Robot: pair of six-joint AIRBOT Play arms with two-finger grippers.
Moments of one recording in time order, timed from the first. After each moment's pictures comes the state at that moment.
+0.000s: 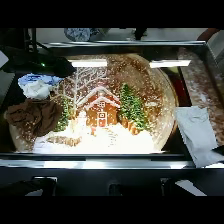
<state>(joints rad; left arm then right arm) -0.31 -1.33 1.83 1.28 -1.27 -1.53 -1.29 -1.22 0.99 -1.21 1.38 1.08</state>
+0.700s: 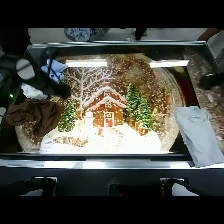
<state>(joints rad) -0.29 -1.38 1.61 1.59 -1.47 -1.63 -0.32 -1.36 1.67 -1.39 1.36 1.06</state>
